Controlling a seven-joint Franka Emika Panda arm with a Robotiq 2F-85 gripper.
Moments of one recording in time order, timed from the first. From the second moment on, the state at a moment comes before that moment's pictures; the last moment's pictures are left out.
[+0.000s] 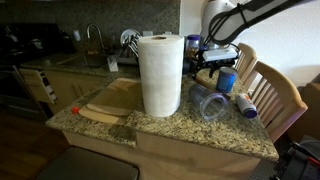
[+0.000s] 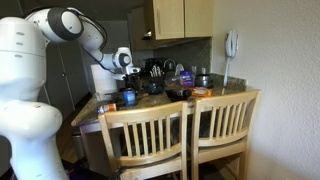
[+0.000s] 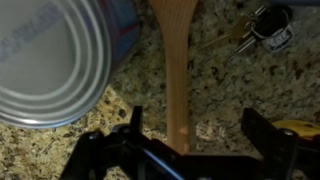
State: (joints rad) arm 0.07 0.26 0.03 -1.89 -0.08 2.22 0.54
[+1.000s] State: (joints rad) arm 0.08 0.30 0.01 -1.88 -0.08 2.20 0.56
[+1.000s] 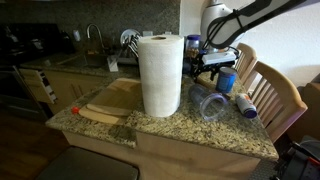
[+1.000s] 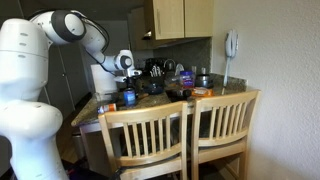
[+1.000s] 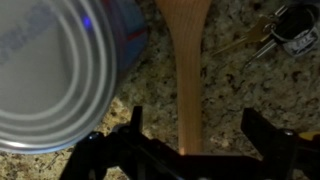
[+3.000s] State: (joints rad) arm 0.09 0.28 -0.01 -1.83 -0.08 2.19 0.57
